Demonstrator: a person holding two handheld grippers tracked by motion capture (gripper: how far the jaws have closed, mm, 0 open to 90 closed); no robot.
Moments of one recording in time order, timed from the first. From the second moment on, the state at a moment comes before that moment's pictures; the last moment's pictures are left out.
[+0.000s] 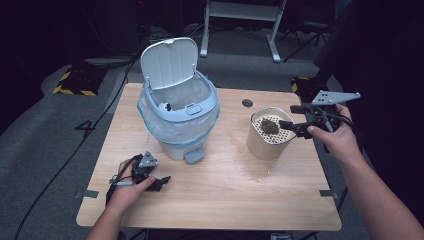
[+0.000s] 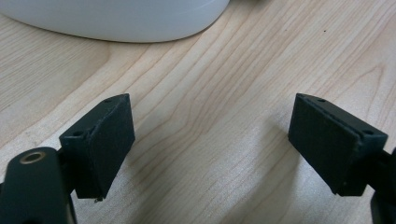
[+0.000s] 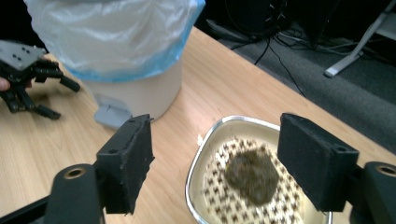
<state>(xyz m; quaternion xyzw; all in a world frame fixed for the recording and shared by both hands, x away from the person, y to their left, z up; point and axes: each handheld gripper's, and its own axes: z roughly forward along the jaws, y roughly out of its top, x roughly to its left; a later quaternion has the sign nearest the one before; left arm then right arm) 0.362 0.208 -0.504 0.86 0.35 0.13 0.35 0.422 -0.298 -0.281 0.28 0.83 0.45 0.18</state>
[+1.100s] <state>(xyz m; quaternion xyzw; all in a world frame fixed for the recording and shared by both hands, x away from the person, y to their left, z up) 0.361 0.207 -0.504 0.86 0.34 0.13 0.35 0.365 -0.352 -0.405 0.36 0.83 0.39 0.17</state>
